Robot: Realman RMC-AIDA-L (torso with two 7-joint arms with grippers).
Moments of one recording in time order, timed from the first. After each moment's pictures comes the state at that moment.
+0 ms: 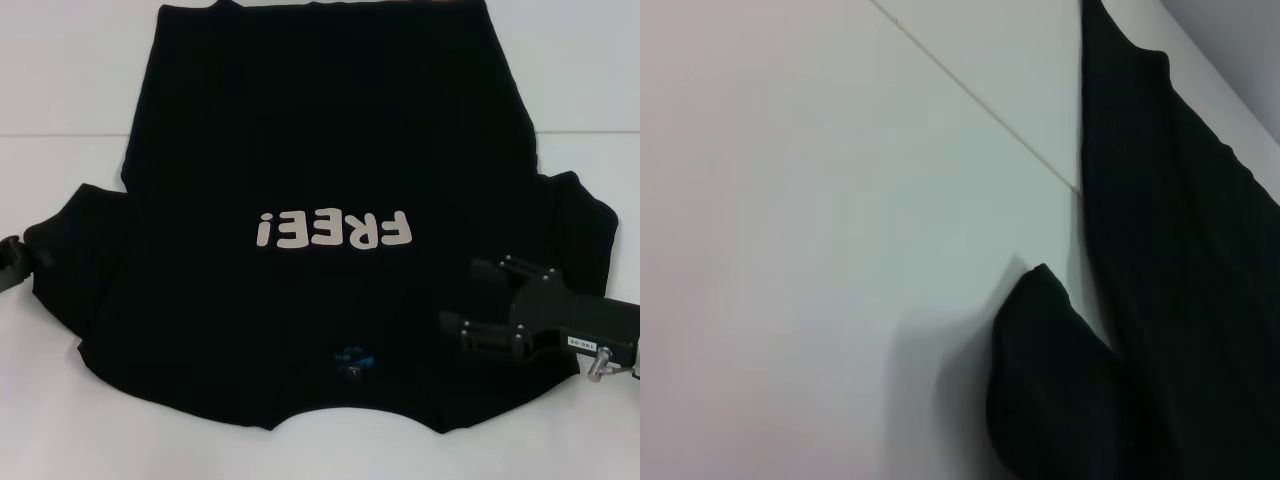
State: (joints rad) left arm -0.52 -1.92 0.46 0.48 2.19 1.03 -2.32; right arm 0.54 2.09 -0.51 -0.42 -2.04 -1.36 0.98
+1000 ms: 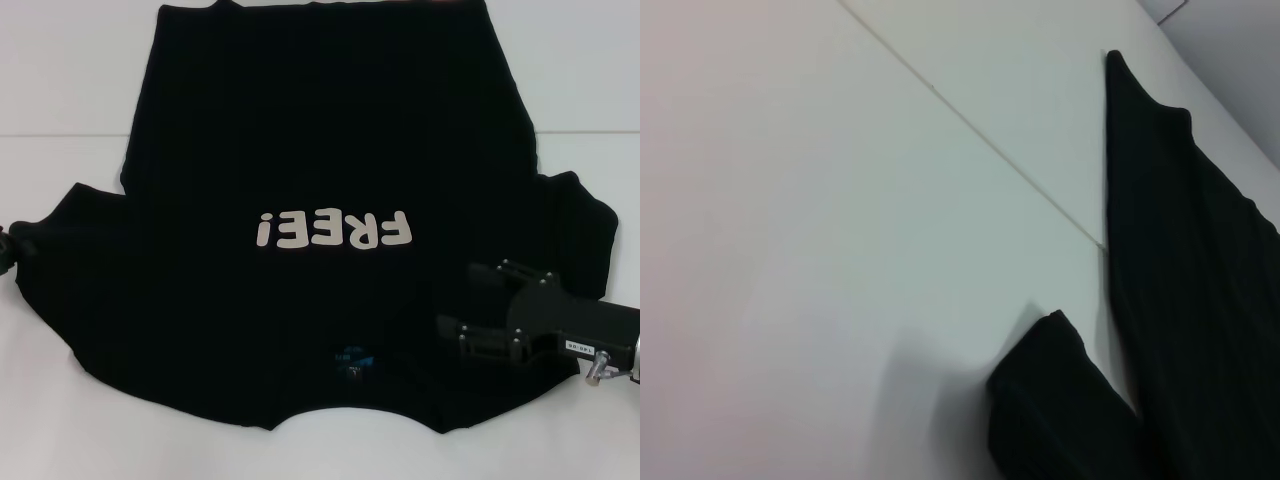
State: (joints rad) left arm -0.52 -1.94 0.42 0.51 2.19 0.98 -2.32; right arm 0.54 2.09 -0.52 -0.41 -2.04 -1.36 0.98
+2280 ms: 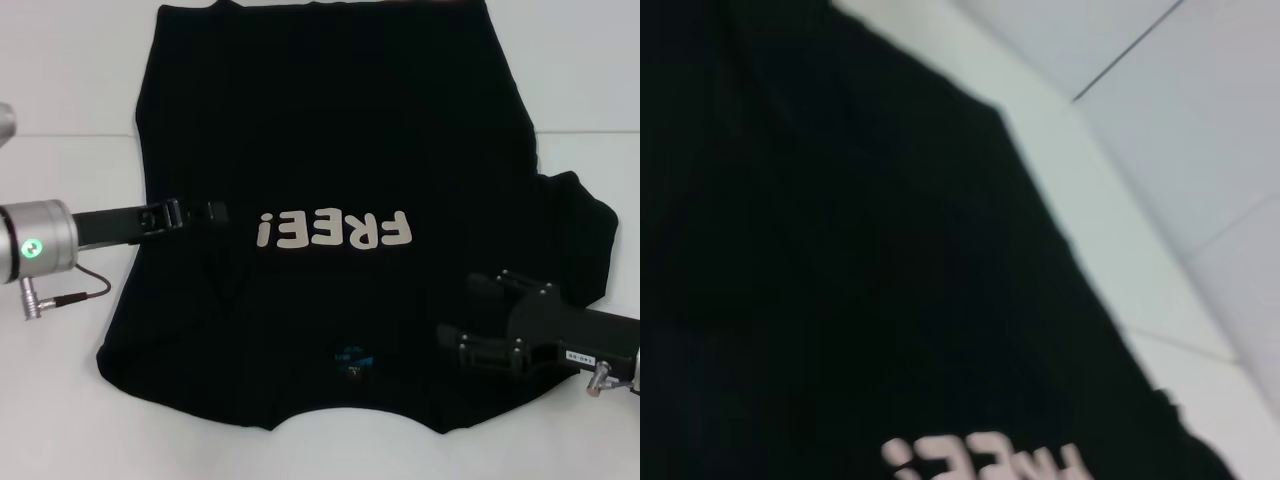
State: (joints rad) left arm -0.63 -2.06 0.63 0.63 2.07 1.23 -2.14; right arm 0.53 2.09 -0.51 -0.40 -2.05 -1.37 0.98
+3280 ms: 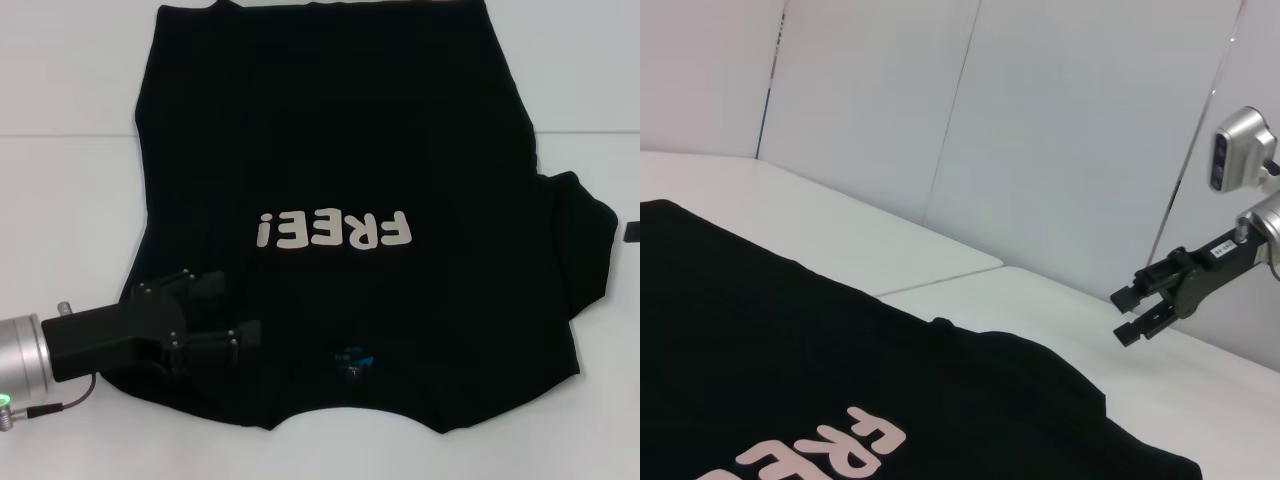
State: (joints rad) left arm -0.42 -2.10 0.63 0.60 1.94 1.55 -1.28; right arm 0.63 1.86 -0.49 -0.66 -2.45 -1.35 2.53
